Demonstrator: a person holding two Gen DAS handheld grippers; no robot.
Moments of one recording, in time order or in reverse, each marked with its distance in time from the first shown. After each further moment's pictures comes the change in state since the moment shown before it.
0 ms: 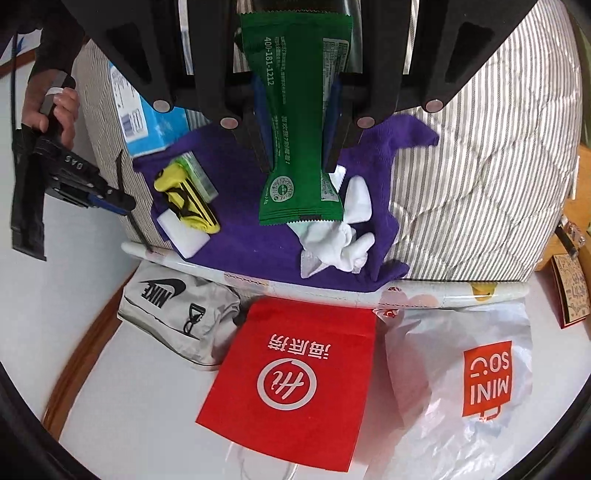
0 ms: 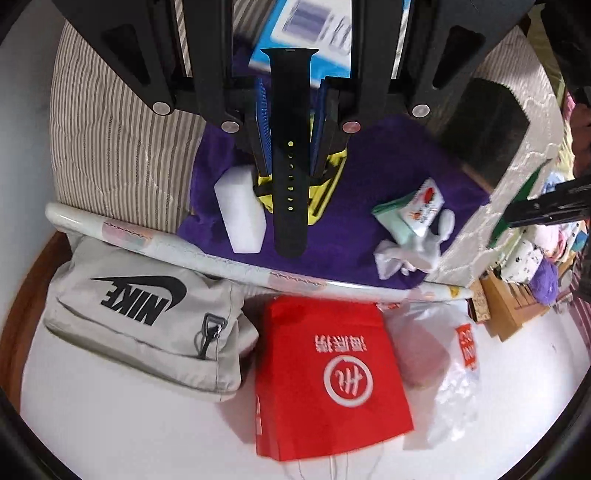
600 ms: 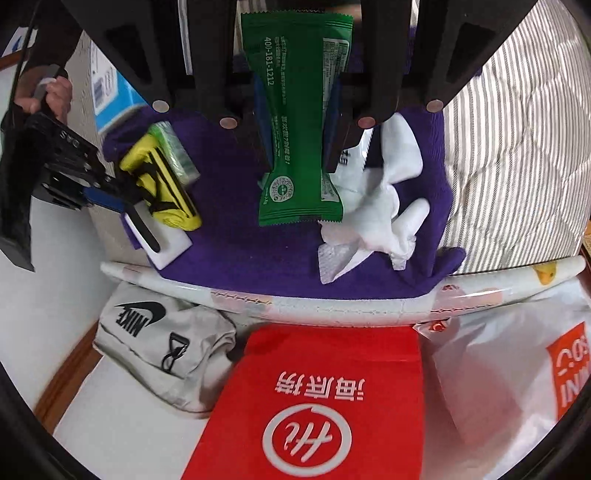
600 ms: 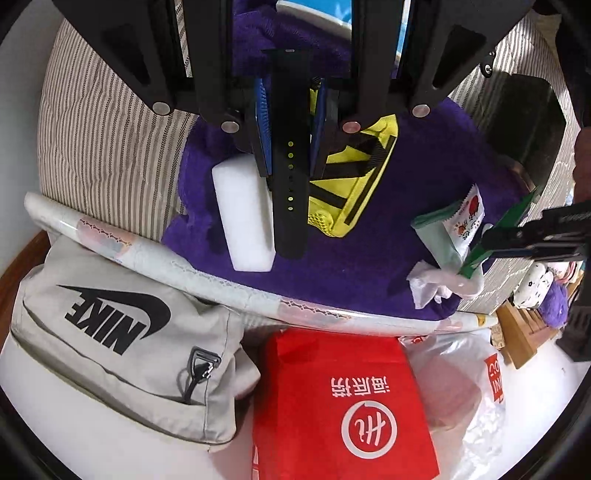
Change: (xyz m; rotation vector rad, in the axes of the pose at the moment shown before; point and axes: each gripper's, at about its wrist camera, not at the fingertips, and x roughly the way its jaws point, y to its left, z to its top) left arm 0.096 -0.017 0.043 0.059 0.154 0.017; right arm 0.058 -0.014 0.013 -0.037 0.122 -0.017
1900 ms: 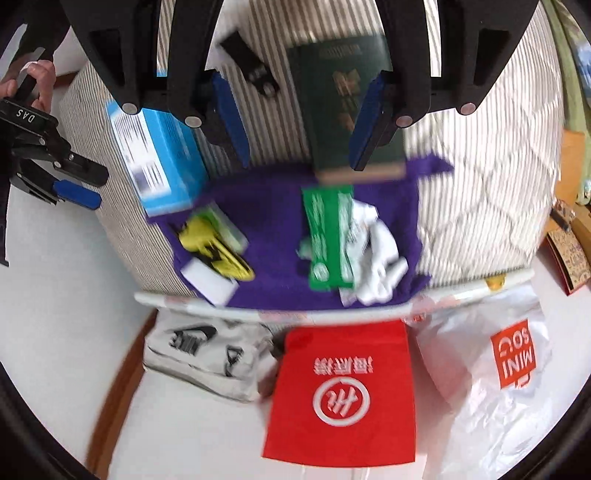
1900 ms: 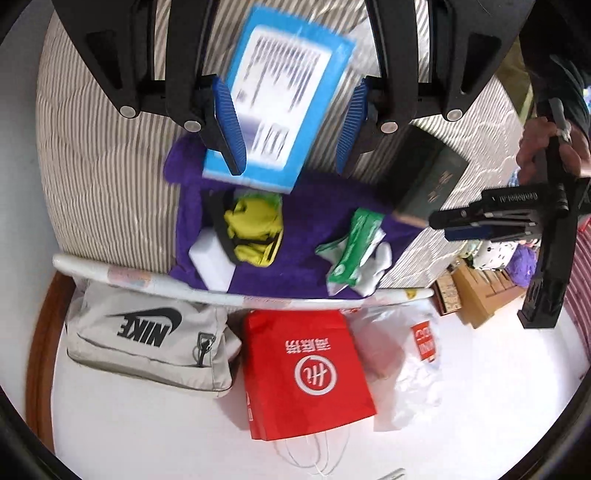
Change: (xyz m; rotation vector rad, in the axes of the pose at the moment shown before) left arm -0.100 -0.046 -0.104 0.095 -0.080 0.050; right arm -0.131 0.051 -0.101 0.112 -0.164 0.107
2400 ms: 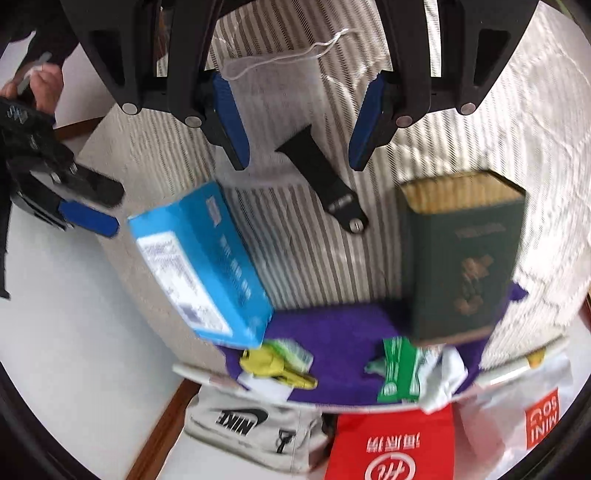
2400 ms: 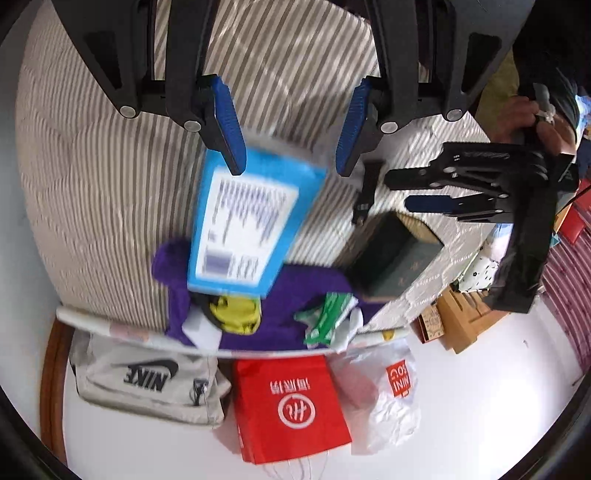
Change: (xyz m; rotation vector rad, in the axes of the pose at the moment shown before) left arm 0.035 -0.051 -0.109 0.008 0.134 -0.098; right arm -0.021 0.014 -0.104 0.003 0.049 0.033
